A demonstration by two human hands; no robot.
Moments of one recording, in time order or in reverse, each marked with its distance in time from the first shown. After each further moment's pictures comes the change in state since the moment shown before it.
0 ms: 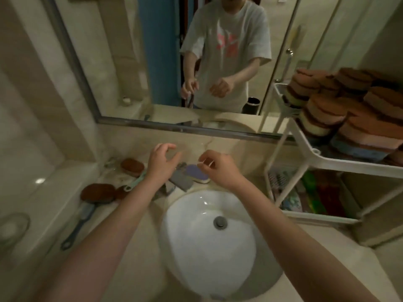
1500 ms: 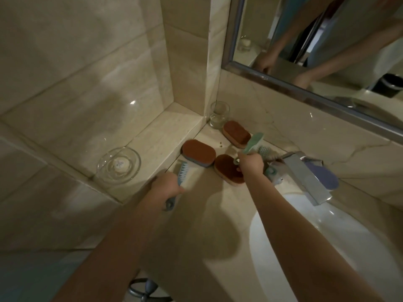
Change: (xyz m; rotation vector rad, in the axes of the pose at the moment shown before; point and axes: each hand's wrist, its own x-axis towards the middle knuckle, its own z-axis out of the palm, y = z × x) left_hand -0.067 -0.278 -0.142 0.607 -0.444 -0.803; right_hand 0.140 -0.074 0.295 0.464 -0.193 0.812
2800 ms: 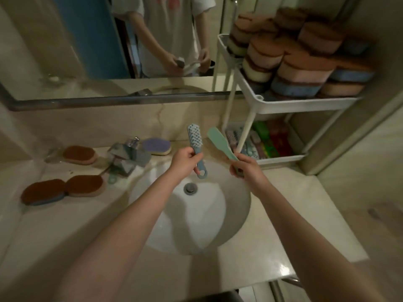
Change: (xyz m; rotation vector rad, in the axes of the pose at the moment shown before) left_hand -0.218 0.354 0.107 -0.632 -0.285 0.800; right_hand -0.155 0.227 -0.373 0.503 0.199 -0.345
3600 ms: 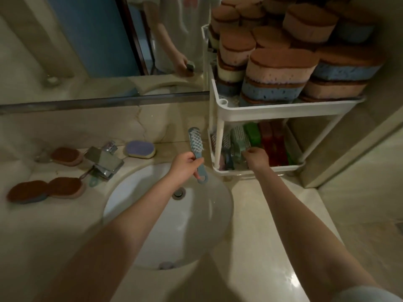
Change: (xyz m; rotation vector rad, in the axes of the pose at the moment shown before) left_hand 0.037 0.027 0.095 0.055 0.067 -0.149; right_hand 0.117 0.028 -0.114 -0.385 0.265 0.145
